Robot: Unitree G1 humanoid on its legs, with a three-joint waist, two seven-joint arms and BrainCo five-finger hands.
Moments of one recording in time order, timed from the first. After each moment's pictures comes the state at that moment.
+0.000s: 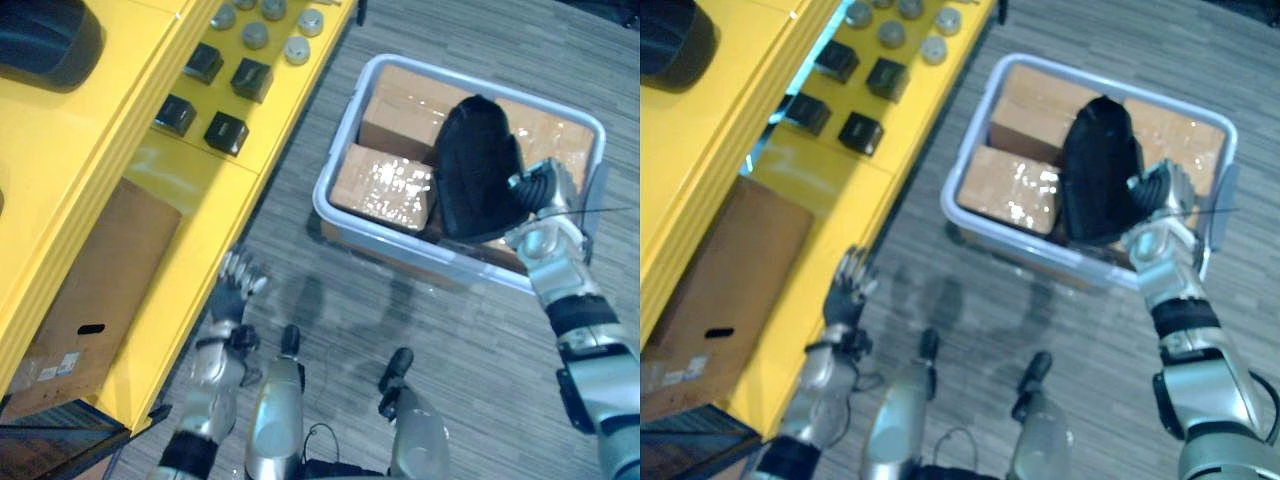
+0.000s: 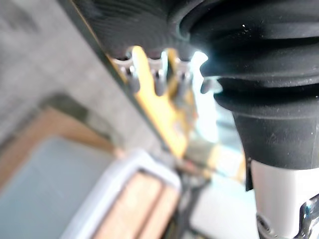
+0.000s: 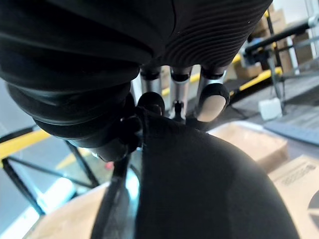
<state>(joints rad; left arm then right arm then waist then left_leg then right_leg) -0.25 0.24 -0.18 0.24 -0.61 -0.28 0.05 -0.82 -0.67 0.23 0.75 -0.29 0.10 -0.39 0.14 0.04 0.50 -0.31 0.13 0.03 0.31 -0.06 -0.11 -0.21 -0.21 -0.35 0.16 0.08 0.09</state>
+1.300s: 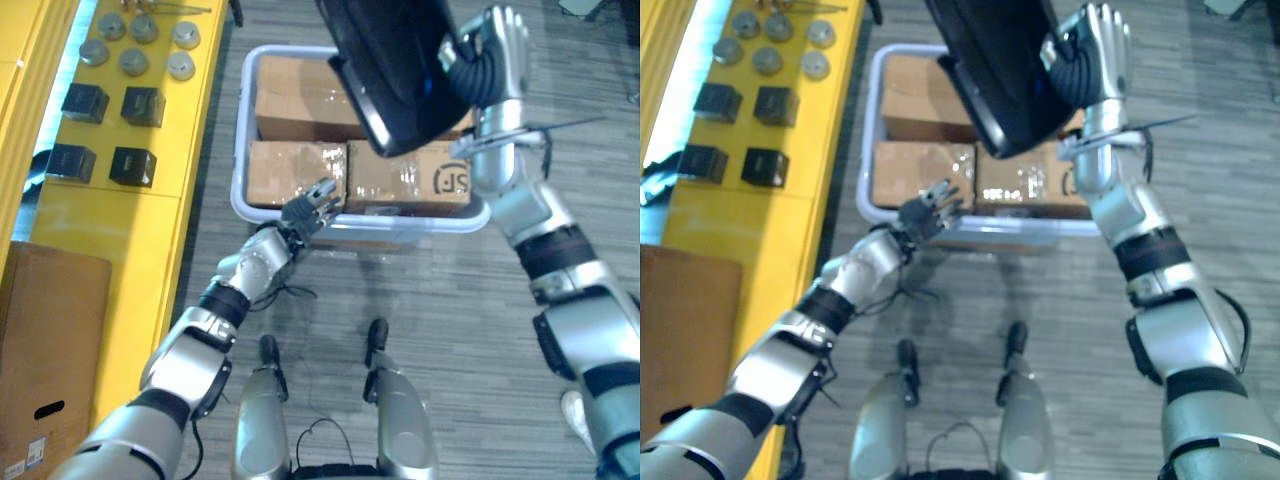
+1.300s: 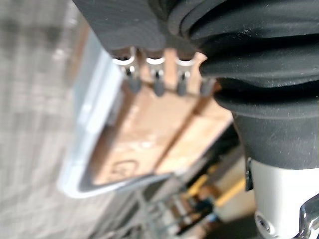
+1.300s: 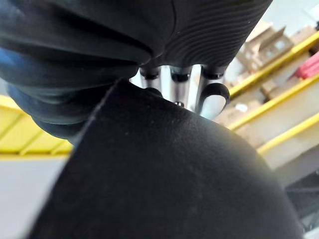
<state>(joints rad) -0.95 0.23 -0.37 0.73 -1.14 0.10 0.02 -1.05 -0.58 0.41 0.62 -0.41 -0.24 -0.55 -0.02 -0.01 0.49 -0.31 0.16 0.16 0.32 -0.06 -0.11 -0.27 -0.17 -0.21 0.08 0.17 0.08</state>
